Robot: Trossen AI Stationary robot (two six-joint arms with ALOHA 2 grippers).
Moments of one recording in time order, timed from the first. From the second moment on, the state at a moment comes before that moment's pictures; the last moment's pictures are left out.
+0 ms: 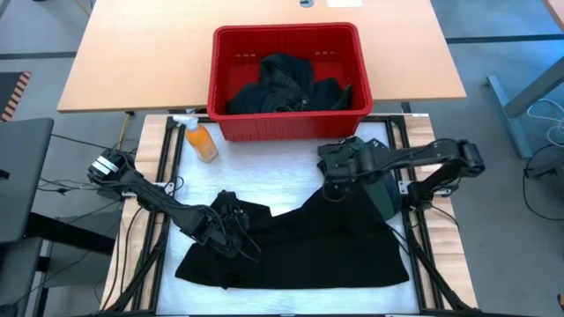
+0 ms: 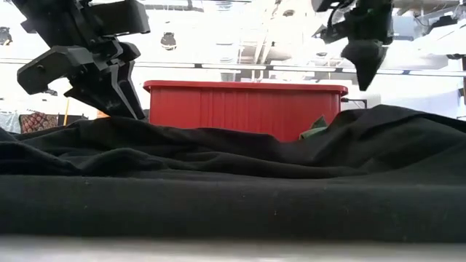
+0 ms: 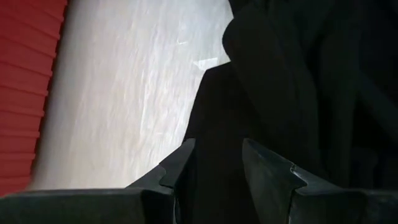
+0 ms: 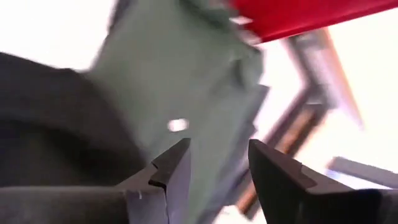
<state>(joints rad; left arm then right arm) -0.50 1.54 0.89 -0.52 -0.68 -0.36 0.05 1.48 1.30 -1.55 0.57 0.75</state>
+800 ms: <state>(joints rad) -0.48 1.54 0.89 -0.50 -0.68 -0.31 0.52 1.79 1.15 -1.22 0.79 0.98</state>
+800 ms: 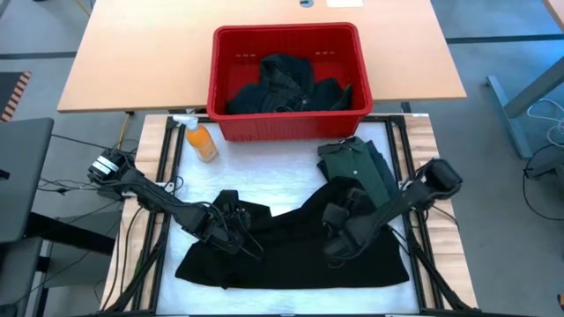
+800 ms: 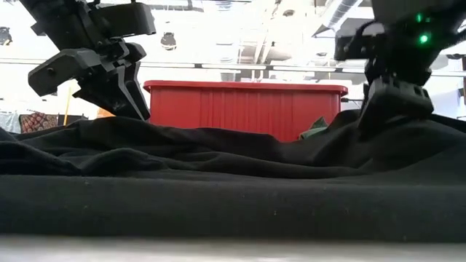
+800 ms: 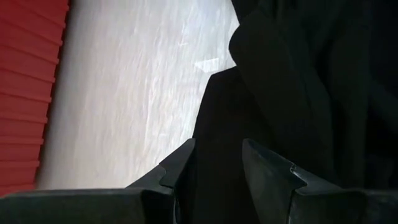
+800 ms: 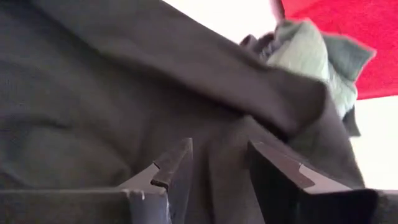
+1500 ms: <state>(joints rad) -0.47 1.54 0.89 -0.51 -0.69 -0.27 0.48 1.69 1.21 -1.57 0.49 1.15</state>
